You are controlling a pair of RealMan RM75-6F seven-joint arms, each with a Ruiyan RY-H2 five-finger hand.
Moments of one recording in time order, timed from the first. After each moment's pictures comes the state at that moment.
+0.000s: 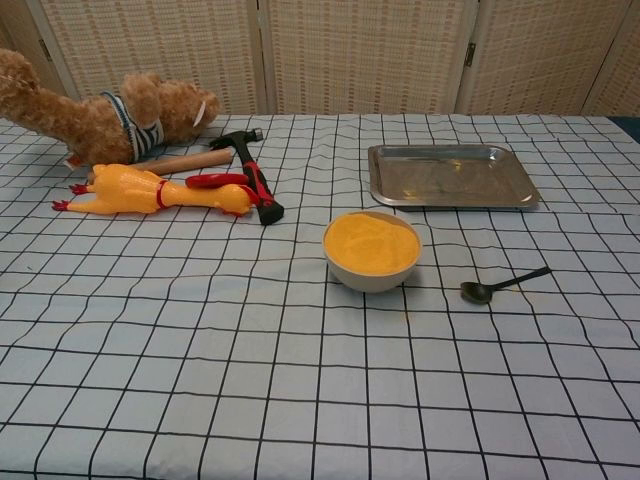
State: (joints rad) left arm -0.14 -1.13 0.00 -1.62 1.52 1.41 0.06; right arm 0.12 -1.18 -0.03 -1.69 -1.47 1.50 -0.24
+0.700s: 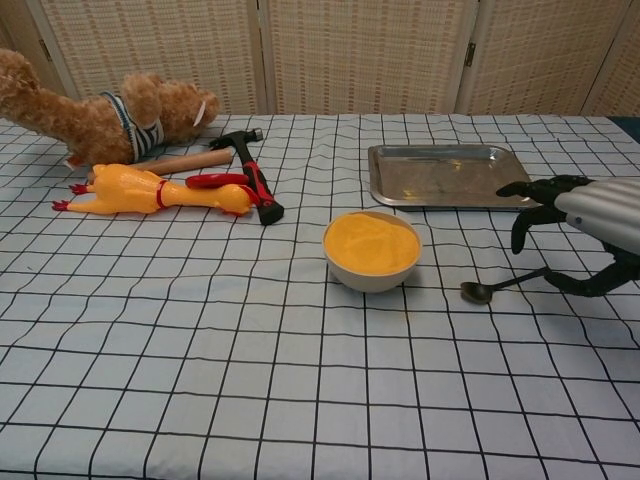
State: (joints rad) left arm -0.14 -1.11 0.00 -1.61 1.51 1.40 0.00; right arm 0.47 -1.46 0.06 -1.37 -1.49 1.03 -0.23
